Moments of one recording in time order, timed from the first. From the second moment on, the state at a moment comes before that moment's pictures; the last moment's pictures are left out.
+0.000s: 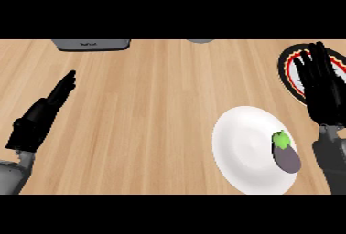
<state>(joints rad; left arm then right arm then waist) -0.20 0.62 -0.25 -1.55 0.15 0.13 0.07 -0.33 -0.39 -0.02 -1.41 -0.48 -0.13 -0.05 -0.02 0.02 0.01</state>
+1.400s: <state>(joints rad) -0.20 0.41 -0.18 -1.40 0.28 0.20 0.12 -0.39 -0.91 0.31 -1.36 0.08 0.51 -0.80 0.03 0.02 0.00</state>
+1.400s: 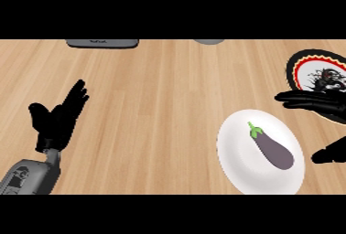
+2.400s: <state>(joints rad) -0.20 0.38 -0.13 -1.36 0.25 0.16 0.12 -0.48 -0.96 0.57 -1.23 0.54 0.26 -0.97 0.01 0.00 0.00</state>
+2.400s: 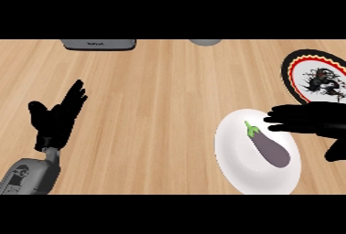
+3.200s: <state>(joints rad) -0.17 0.34 -0.07 -1.38 0.19 0.13 0.12 -0.45 -0.81 0.57 -1.22 0.79 0.24 -0.93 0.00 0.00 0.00</state>
